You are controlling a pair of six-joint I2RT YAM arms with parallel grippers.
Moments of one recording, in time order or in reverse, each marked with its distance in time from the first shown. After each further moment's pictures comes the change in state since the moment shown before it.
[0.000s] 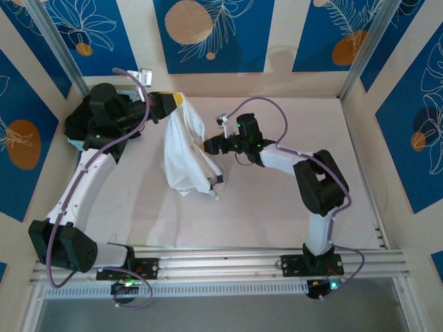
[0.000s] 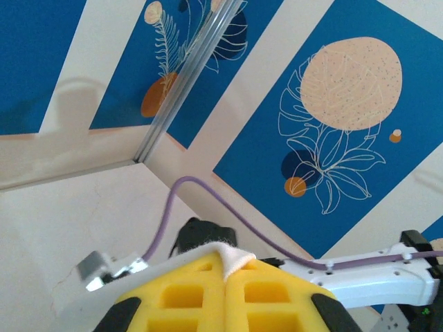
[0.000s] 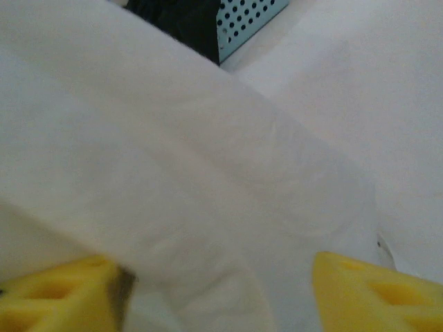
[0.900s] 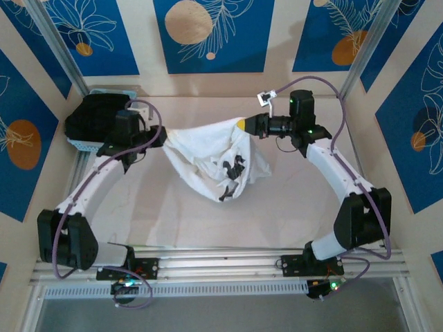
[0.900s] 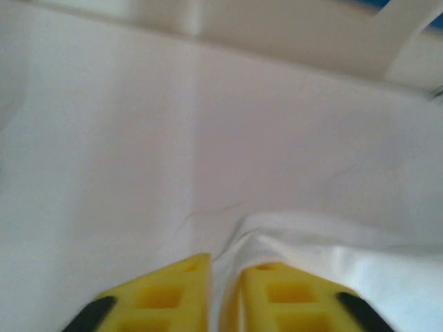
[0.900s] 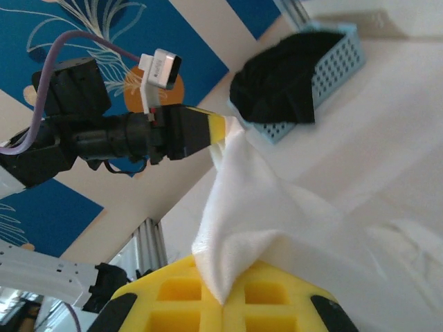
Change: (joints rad) left arm -0.014 0.029 -0.249 -0.398 -0.755 0.271; right arm -0.277 -0.417 0.030 -0.387 -0.460 0.111
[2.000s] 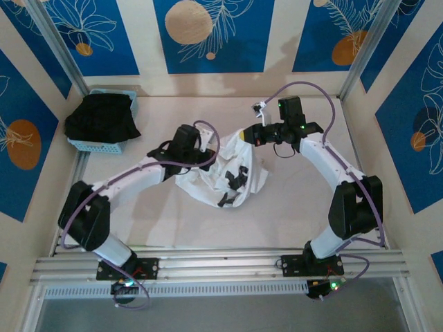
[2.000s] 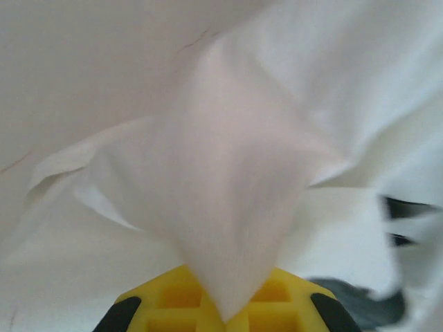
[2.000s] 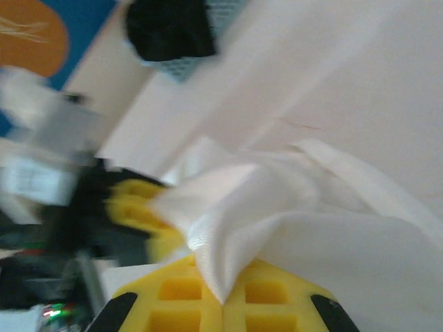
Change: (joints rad) left arm -0.412 0.170 0.041 0.077 0.054 0.095; right arm 0.016 0.085 0.068 -0.324 0.329 -0.243
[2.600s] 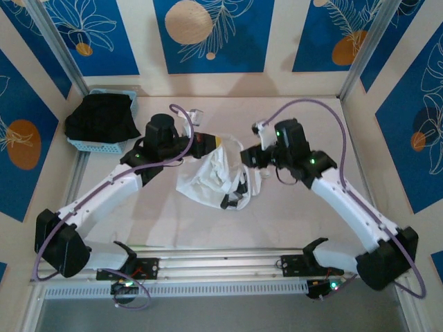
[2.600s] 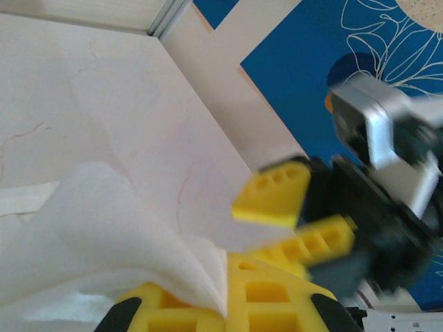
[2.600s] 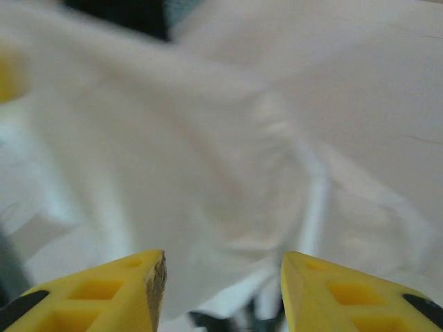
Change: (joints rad) left arm 0.036 -0.213 0.010 0.150 0.316 -0.352; right arm 0.258 -0.449 -0.264 -0.031 0.383 0.009
